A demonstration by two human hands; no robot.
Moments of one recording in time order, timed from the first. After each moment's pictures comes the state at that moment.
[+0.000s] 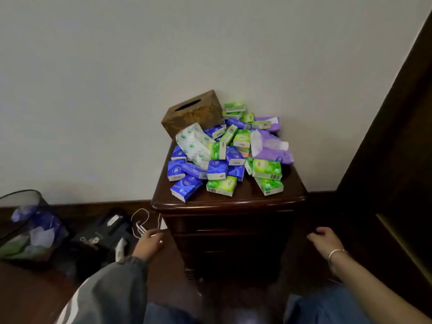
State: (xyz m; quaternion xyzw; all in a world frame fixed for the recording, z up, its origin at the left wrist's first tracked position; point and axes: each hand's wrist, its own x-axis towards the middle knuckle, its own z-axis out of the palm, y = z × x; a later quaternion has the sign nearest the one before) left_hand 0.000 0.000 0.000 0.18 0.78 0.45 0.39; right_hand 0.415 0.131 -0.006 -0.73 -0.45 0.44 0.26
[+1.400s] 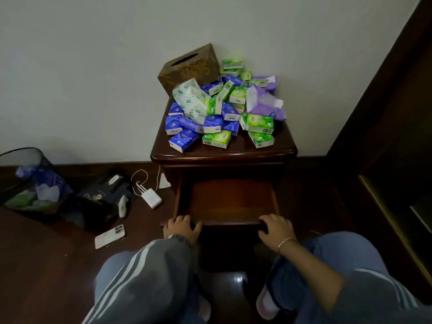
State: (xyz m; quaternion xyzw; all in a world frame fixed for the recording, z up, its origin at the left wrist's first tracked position) left_hand 0.105 -0.064 -0.053 0.48 0.85 -0.04 0.20; right_hand 0.377 0.022 -0.052 -0.57 -0.79 0.21 -0.05
